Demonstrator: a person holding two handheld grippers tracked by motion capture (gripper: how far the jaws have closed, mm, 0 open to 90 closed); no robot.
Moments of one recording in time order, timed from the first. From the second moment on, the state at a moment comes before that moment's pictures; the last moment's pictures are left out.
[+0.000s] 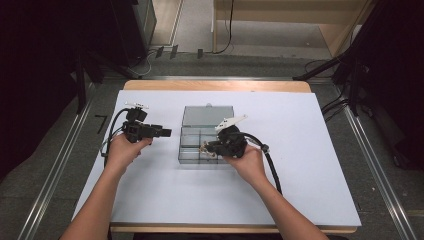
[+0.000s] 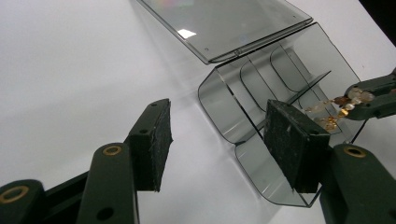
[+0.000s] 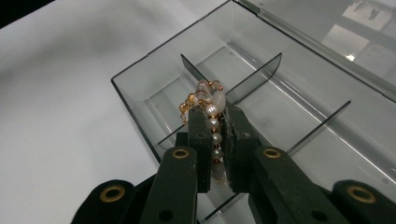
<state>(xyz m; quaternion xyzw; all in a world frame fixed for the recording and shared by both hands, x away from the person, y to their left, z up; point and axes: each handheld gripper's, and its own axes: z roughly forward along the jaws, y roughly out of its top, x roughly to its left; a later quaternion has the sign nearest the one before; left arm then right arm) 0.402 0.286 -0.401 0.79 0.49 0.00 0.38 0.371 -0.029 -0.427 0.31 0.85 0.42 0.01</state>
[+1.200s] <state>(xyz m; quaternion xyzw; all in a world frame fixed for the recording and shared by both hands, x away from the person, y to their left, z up) 0.402 0.287 -0.400 0.78 0.49 0.00 0.38 0.372 -0.017 -0.449 0.32 0.87 0.36 0.02</state>
